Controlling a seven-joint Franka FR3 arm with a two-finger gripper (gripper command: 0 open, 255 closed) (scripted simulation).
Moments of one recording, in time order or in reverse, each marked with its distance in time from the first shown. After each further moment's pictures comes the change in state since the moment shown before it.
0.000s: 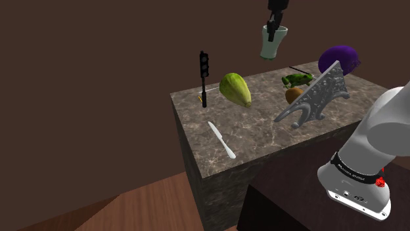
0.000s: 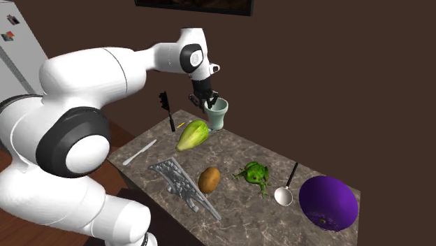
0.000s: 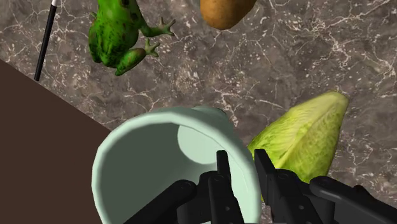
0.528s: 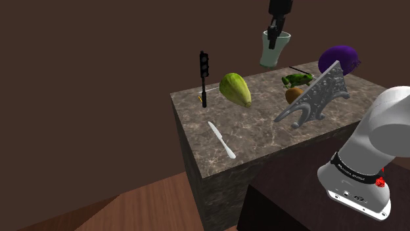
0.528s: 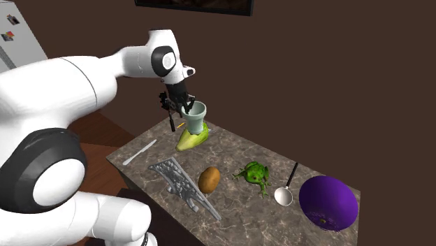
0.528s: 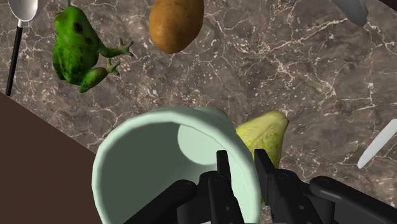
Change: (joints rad) arm 0.048 -0.219 0.121 -0.208 -0.016 -0.033 0.176
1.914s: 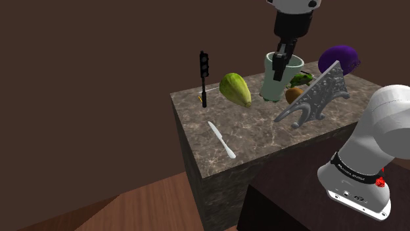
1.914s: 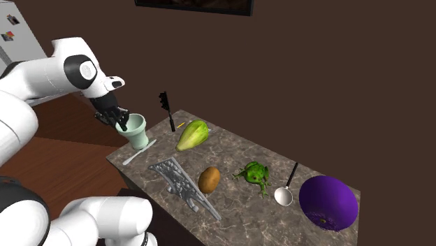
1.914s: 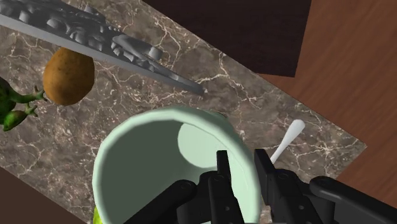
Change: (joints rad) arm 0.158 -0.336 0.369 -0.241 0.206 -0.138 0.431
